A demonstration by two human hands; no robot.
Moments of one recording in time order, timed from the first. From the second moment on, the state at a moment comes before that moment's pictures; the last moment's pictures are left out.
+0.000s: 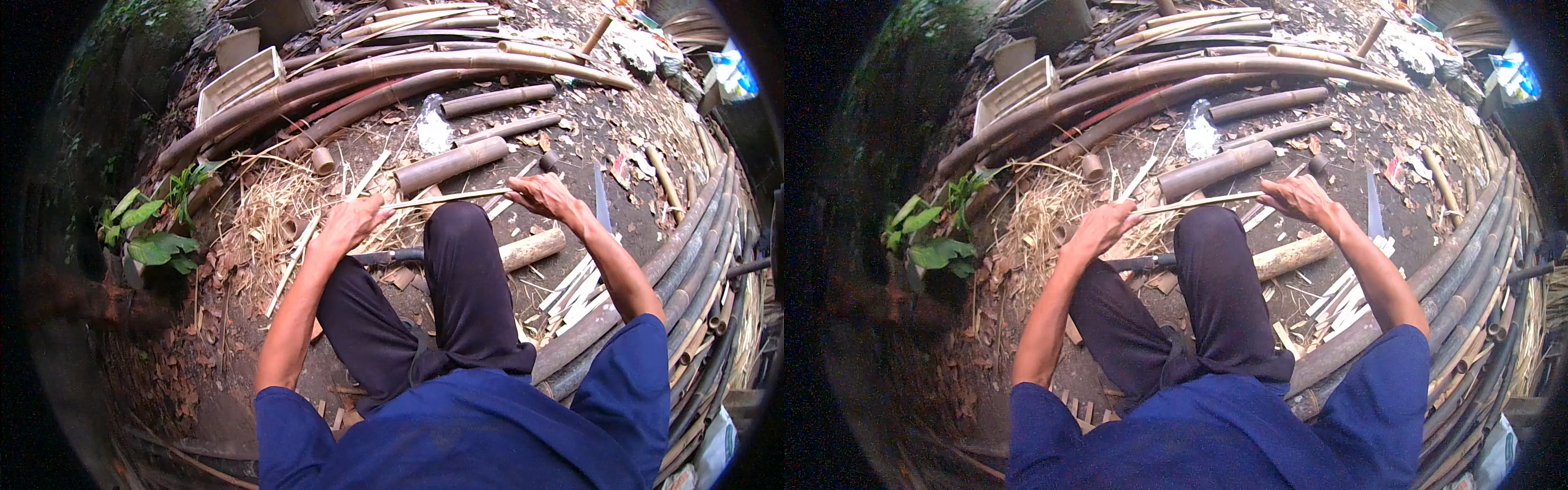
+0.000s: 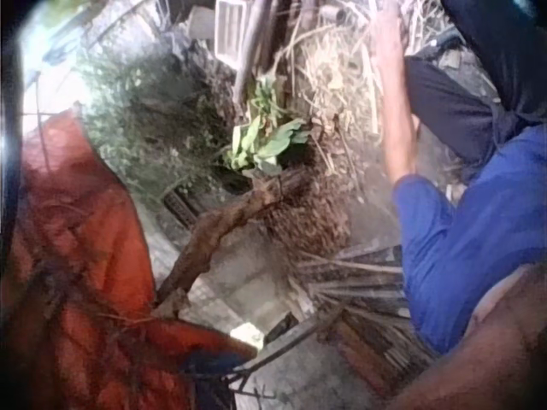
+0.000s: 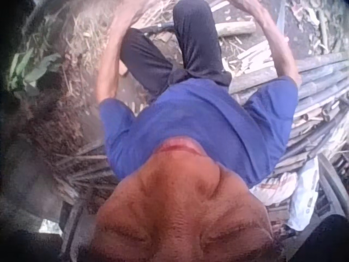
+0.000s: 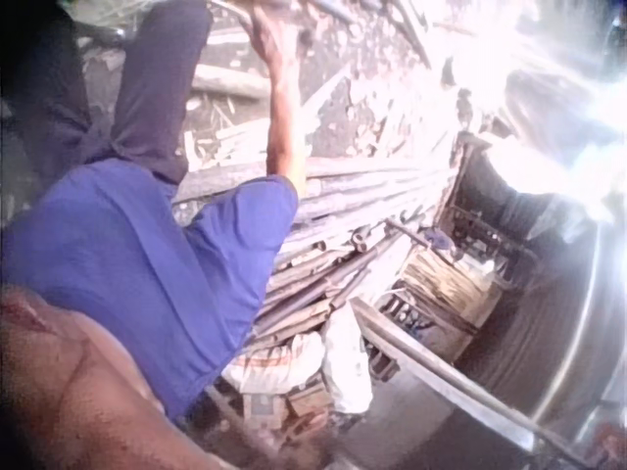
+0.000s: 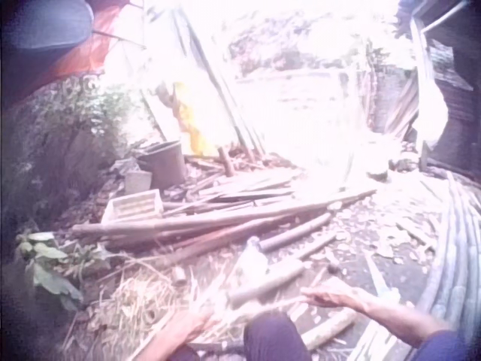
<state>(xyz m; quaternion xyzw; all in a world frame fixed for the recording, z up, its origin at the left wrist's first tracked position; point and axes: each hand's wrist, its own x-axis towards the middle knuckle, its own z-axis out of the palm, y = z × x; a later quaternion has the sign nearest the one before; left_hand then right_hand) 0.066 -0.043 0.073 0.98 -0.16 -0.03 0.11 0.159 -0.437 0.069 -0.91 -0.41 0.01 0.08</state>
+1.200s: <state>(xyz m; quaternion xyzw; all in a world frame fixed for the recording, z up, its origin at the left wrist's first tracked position) 0.028 -0.109 0.015 0.99 0.04 0.08 0.10 0.068 -0.412 0.024 -0.99 -0.05 -0.06 0.12</state>
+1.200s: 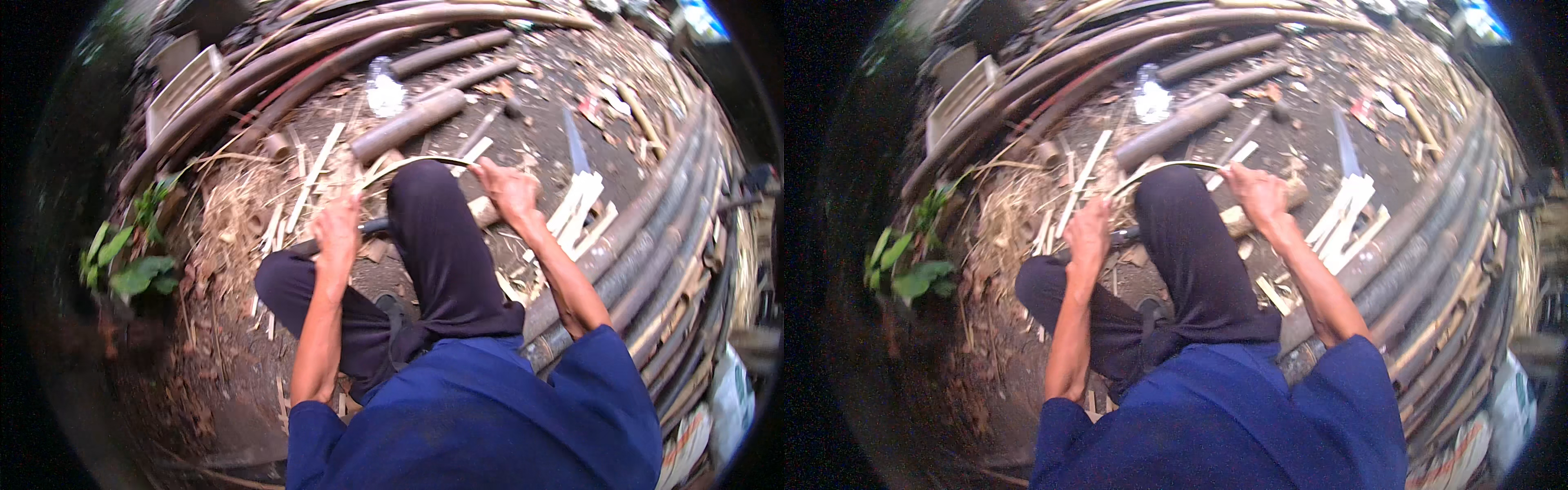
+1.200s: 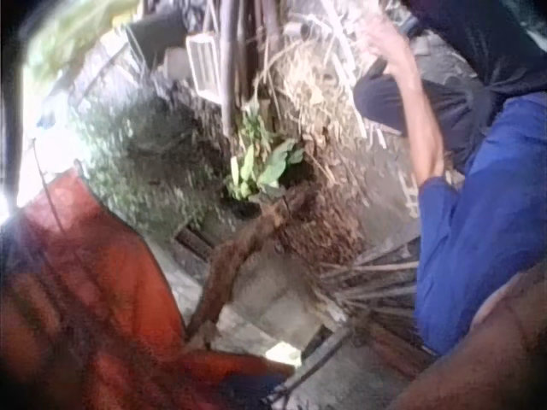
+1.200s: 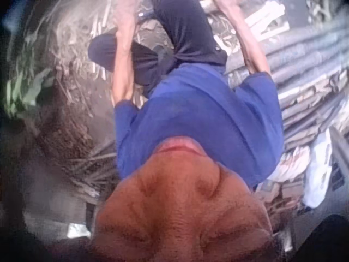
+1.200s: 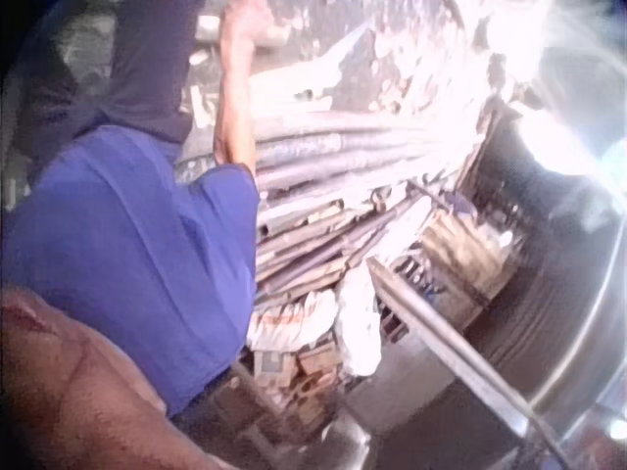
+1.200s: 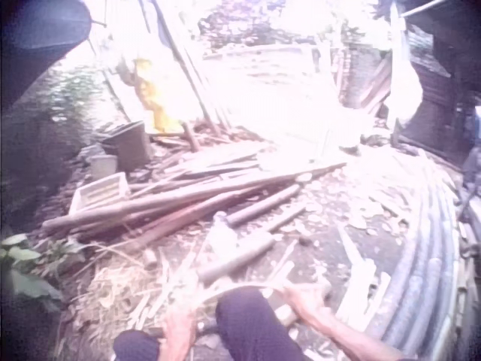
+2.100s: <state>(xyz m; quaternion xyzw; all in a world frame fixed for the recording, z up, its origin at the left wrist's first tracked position) -0.073 0.156 -0.078 0.83 0.21 -0.09 0.52 -0.034 -0.597 -0.232 -0.88 0.41 -0.15 0.16</state>
